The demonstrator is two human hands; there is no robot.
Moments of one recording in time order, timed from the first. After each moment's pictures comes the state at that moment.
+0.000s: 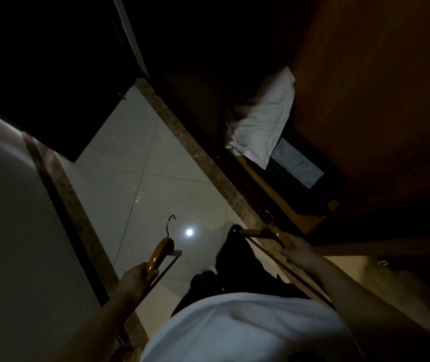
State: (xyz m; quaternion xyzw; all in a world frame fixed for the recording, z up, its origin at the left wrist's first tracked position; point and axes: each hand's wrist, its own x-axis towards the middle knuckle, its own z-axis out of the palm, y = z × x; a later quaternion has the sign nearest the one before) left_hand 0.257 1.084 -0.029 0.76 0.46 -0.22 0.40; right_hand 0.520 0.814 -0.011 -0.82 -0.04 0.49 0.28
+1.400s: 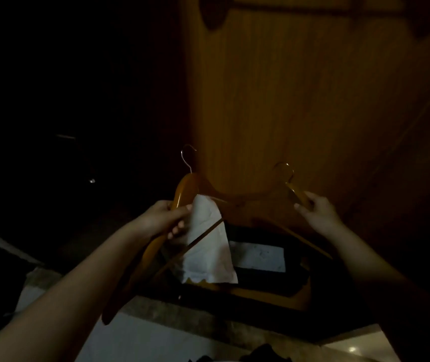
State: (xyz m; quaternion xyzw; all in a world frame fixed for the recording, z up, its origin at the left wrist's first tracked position) left_hand 0.815 1.251 0.192 0.77 0.01 -0.27 0.58; right_hand 0.794 0.918 0.164 -0.88 0.17 0.02 0.44
